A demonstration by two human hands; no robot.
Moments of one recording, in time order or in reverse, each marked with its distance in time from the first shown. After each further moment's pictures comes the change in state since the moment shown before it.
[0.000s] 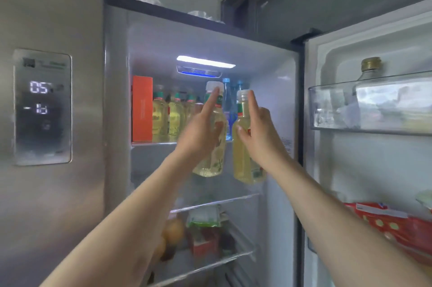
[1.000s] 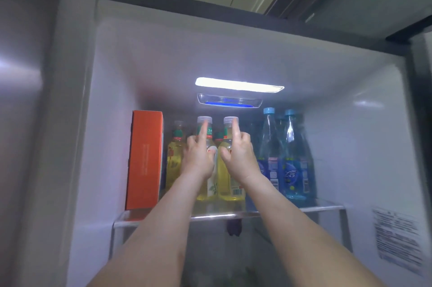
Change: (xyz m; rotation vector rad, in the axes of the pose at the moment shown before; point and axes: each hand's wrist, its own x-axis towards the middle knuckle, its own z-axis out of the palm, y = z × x) left_hand 0.170 -0.201 0.089 0.134 0.133 -0.260; right_hand 0.181 0.054 0.240 0.267 -0.049 0.037
